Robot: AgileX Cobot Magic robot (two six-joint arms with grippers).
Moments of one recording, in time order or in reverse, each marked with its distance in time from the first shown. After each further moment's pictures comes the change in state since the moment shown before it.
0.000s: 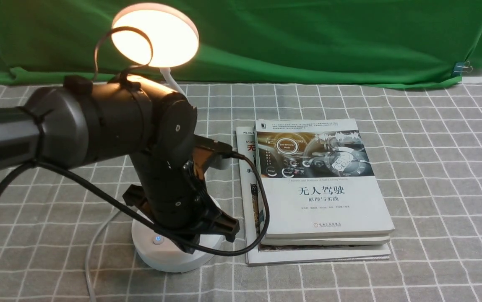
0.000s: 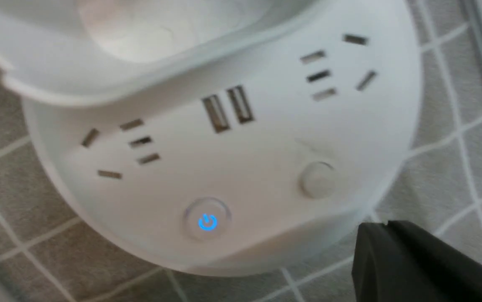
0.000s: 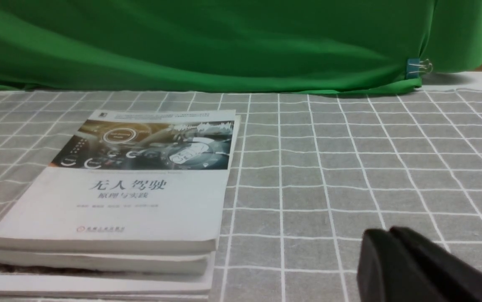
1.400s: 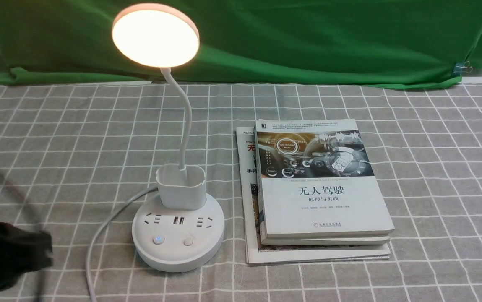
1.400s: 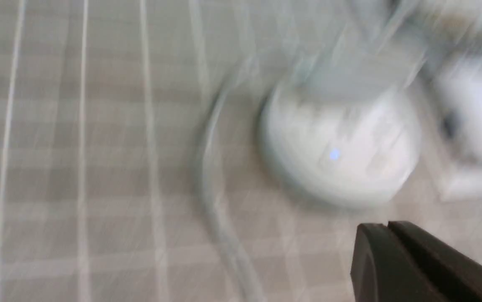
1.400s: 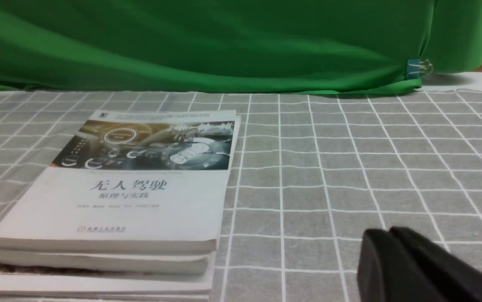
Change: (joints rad) right arm 0.000 0.000 0.000 0.000 0.000 0.000; left arm 0.519 -0.950 0.585 -0.250 -0.149 0.214
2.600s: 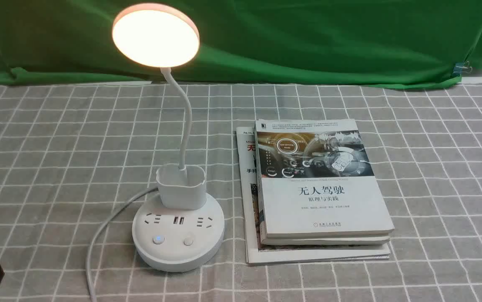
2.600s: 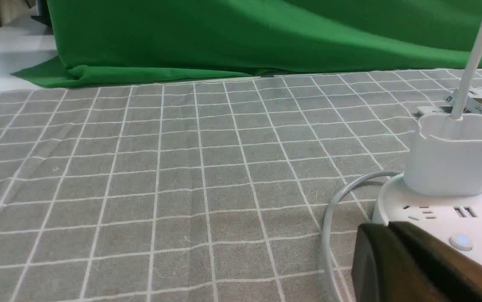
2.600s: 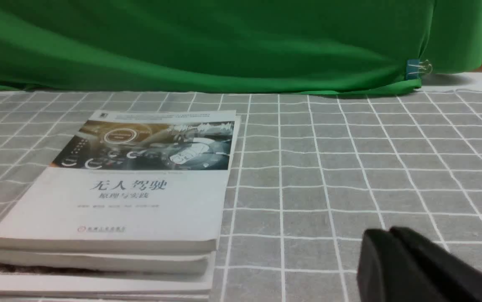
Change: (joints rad) right arm 0.000 0.000 0.000 0.000 0.000 0.000; left arm 0.001 -0.818 0.617 0.121 -0.608 0.059
